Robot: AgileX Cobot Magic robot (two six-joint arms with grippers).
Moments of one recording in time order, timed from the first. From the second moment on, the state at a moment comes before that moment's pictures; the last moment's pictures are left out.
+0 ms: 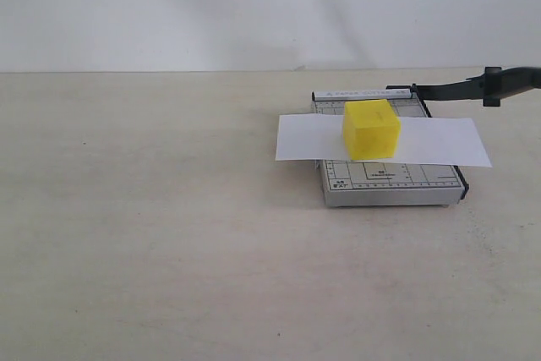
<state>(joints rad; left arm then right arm) 0.08 0.02 0.00 1.73 -0.12 -1.76 -0.05 0.94 -0.83 0.35 0.39 -0.62</state>
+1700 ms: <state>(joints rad) 0.08 0.03 0.00 1.74 -0.28 -1.77 -0.02 1.52 -1.07 0.34 0.77 -0.26</state>
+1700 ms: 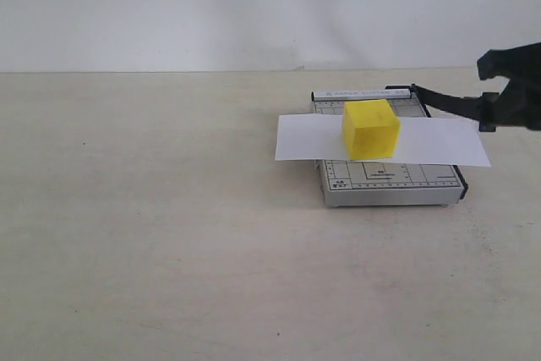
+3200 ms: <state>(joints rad) 0.08 0.03 0.00 1.74 -0.28 -1.77 0.06 1.86 -1.07 0.20 0.75 -0.22</state>
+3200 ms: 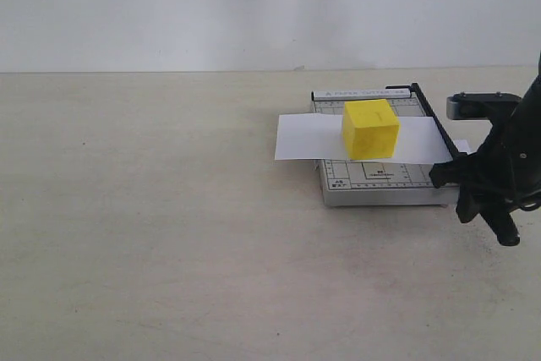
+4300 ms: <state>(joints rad) 0.08 0.03 0.00 1.74 -0.29 -1.77 0.26 0.46 -0.12 0.41 -0.08 -0.37</state>
